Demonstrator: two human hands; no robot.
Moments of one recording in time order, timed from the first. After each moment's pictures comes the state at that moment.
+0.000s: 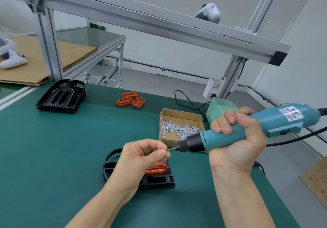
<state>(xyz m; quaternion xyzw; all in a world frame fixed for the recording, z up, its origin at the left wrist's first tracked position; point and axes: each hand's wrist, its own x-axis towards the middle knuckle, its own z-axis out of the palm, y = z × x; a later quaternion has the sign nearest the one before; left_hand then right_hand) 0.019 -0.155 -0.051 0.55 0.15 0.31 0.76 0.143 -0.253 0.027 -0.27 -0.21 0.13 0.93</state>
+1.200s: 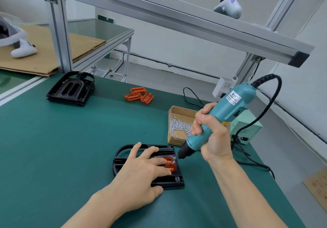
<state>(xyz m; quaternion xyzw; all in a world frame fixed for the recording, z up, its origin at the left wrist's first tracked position) 0.003 -0.134 -0.094 0.98 0.13 0.09 0.13 0.171 -0.208 -0.014 -0.46 -0.36 0.21 0.78</state>
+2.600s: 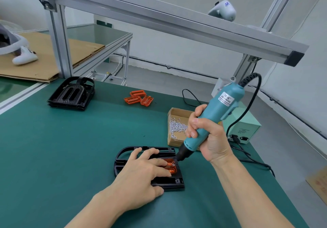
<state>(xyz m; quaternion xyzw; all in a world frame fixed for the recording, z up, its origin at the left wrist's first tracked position) 0.004 -0.130 -0.095 0.97 0.13 0.10 0.17 0.179 -0.209 -0.013 -0.43 -0.40 0.34 0.74</state>
